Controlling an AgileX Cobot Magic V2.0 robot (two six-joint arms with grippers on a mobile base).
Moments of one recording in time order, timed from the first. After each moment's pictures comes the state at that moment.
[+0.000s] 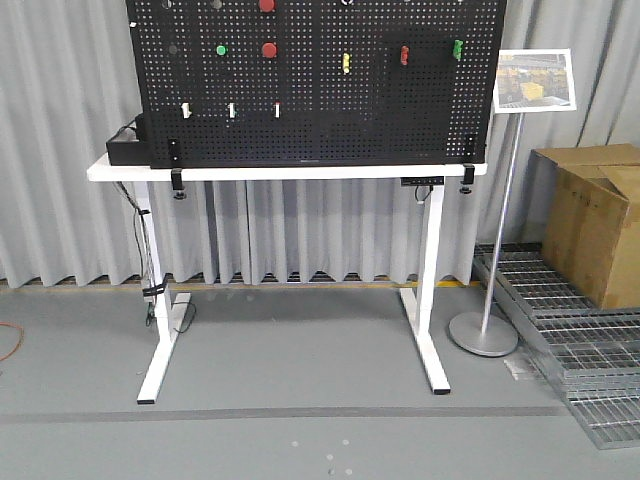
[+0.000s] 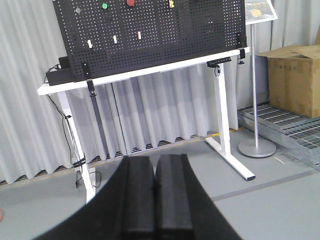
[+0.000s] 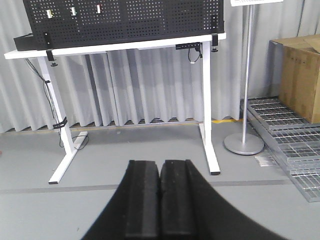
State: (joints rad) left arm -0.21 -0.01 0.03 -0.04 0.04 0.18; right arm 0.08 -0.01 0.03 -0.01 0.15 0.10
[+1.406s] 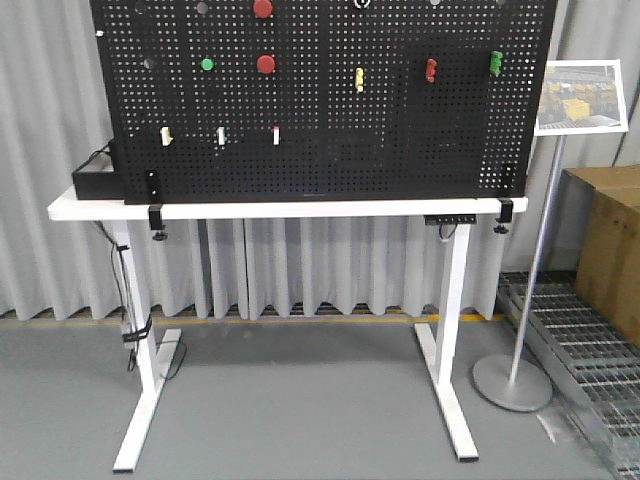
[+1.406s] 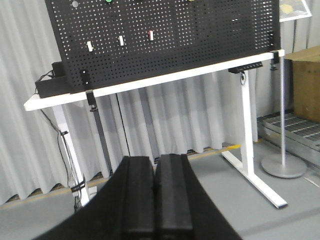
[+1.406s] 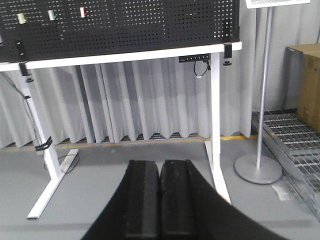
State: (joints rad) left arm -0.21 -0.01 0.03 -0.04 0.04 0.18; right arm 0.08 -0.01 0.03 -0.01 0.15 0.10
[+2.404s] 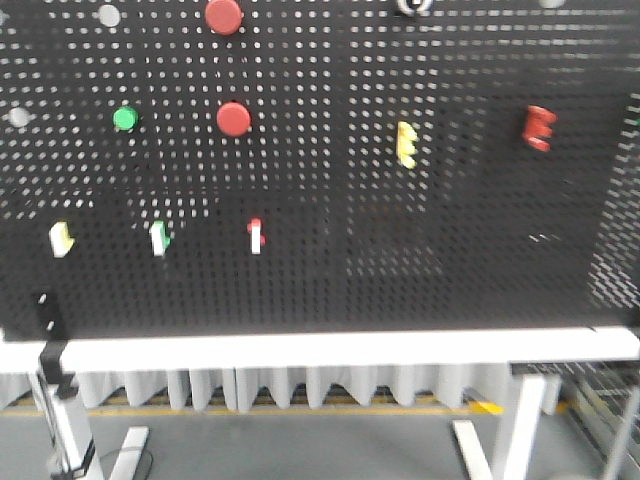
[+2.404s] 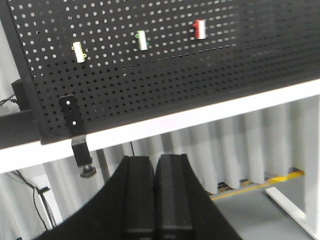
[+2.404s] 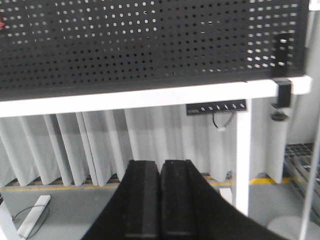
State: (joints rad) left arm -0.21 -0.01 0.03 -0.04 0.04 0.18; right arm 0.08 -0.01 0.03 -0.01 0.15 0.10
